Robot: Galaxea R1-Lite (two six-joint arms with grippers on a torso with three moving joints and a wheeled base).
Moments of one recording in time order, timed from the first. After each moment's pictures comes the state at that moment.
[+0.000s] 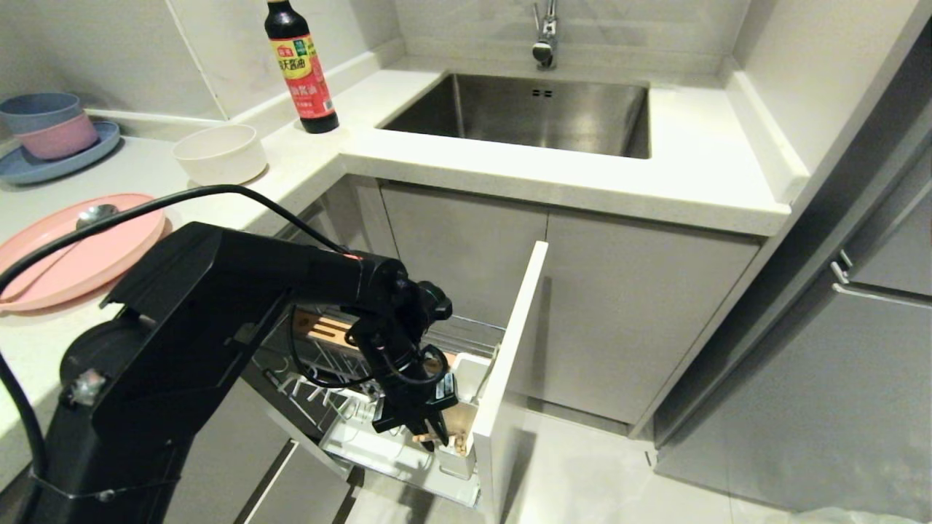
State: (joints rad) left arm -0.47 2.33 -1.75 0.97 -0.31 -0.60; right arm 0.01 0.00 0.00 0.00 0.00 0.01
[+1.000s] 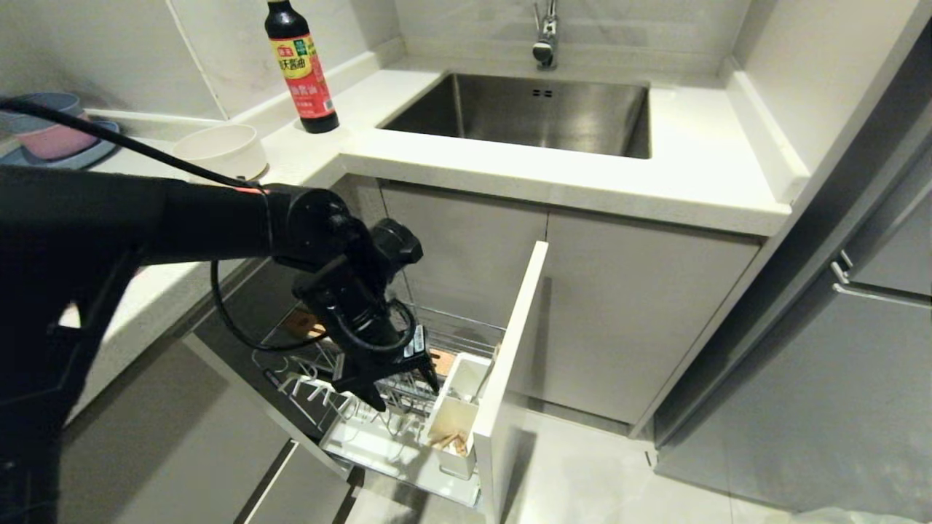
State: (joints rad) left arm -0.46 2.08 -1.74 1.01 -0.14 -0.63; right arm 0.01 0.00 0.00 0.00 0.00 0.01
